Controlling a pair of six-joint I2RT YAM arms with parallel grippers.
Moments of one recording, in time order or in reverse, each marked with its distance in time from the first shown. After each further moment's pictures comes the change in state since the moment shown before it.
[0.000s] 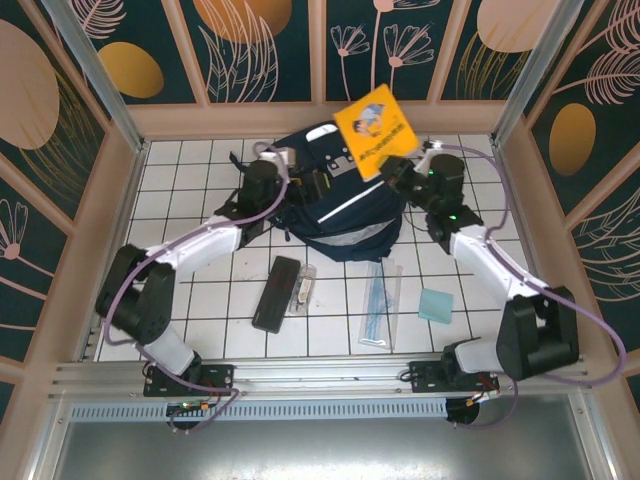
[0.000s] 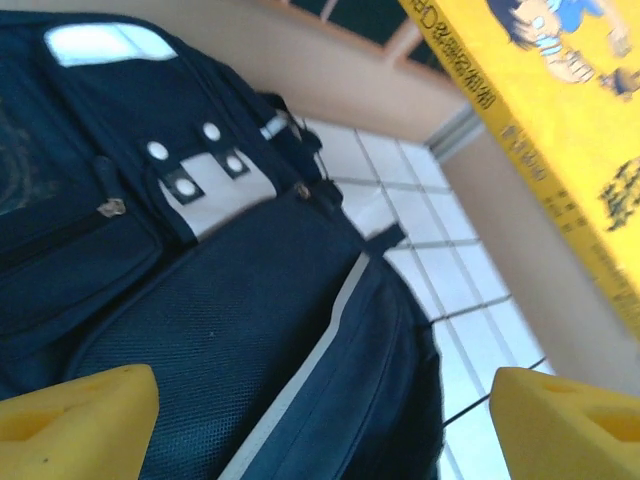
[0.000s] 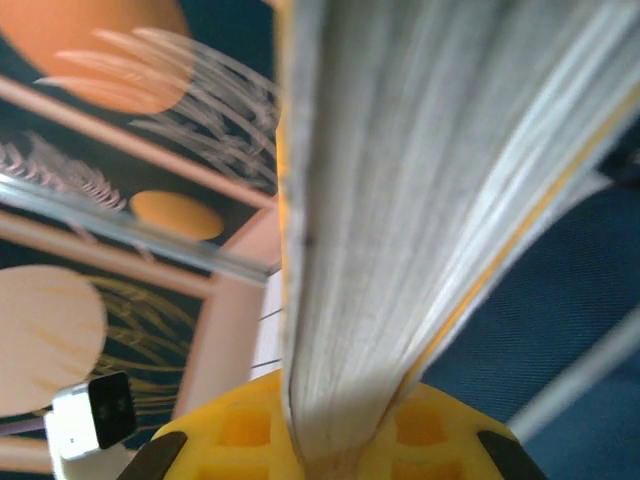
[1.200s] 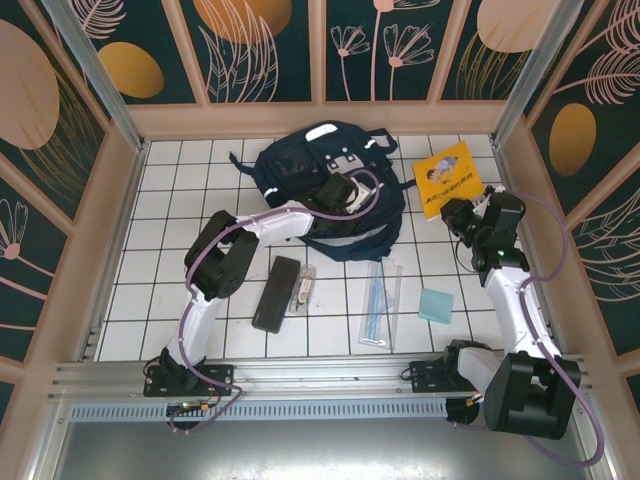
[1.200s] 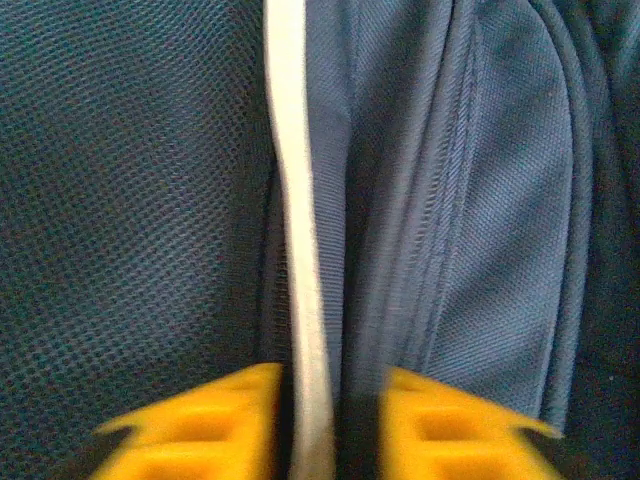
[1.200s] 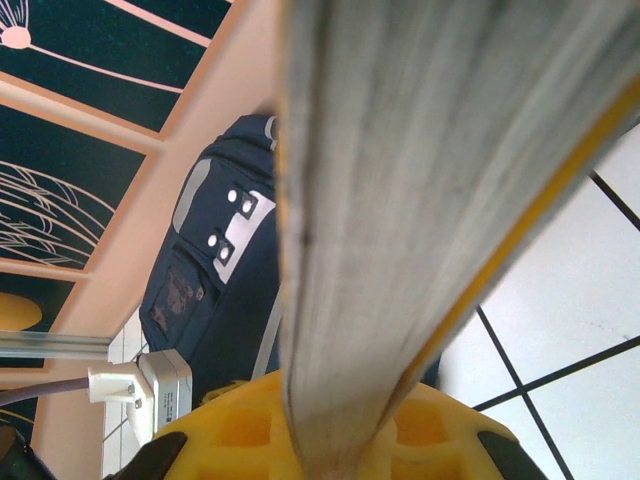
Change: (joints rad) left arm -0.185 0.530 0.494 -0.433 -0.127 0.554; right arm -0.370 -0.291 -0.229 -0.320 -0.048 -0.134
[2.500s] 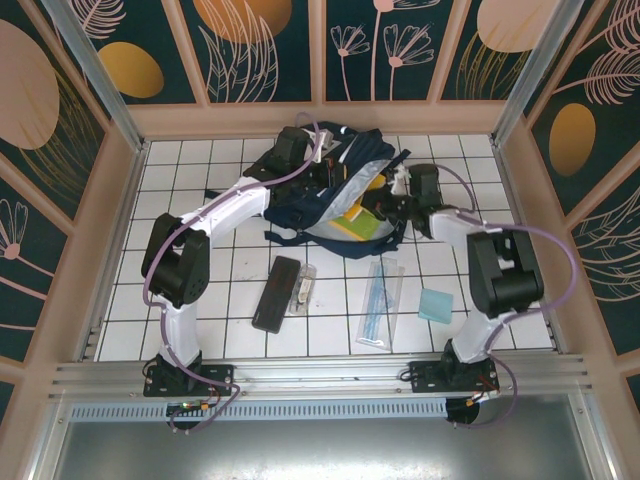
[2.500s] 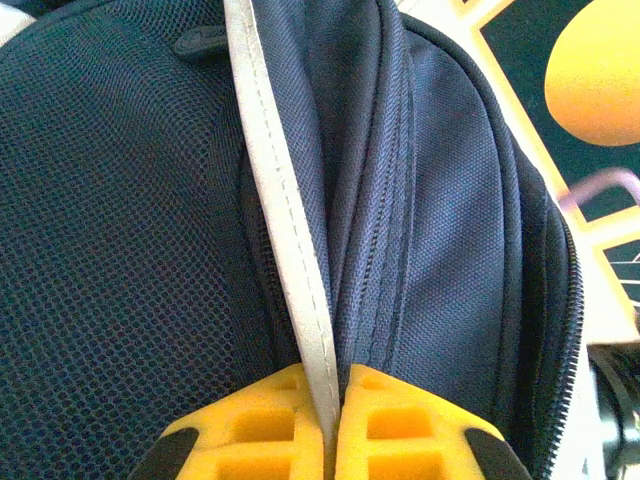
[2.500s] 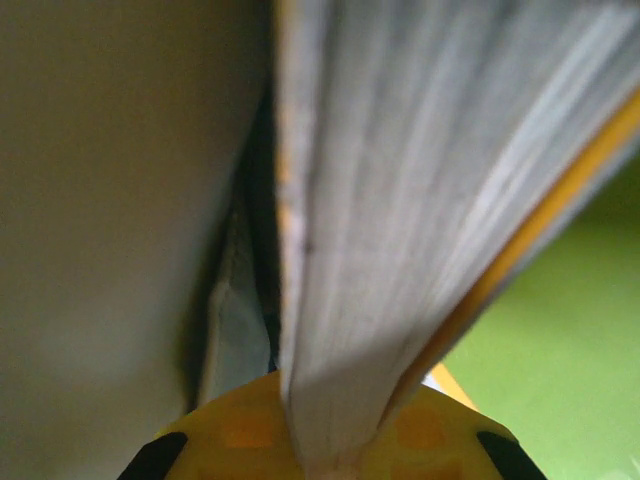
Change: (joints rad) left arm 0.185 -0.239 -0.020 0.111 0.380 -0.525; right arm 0.369 0.745 0.333 0.295 -0.384 0.013
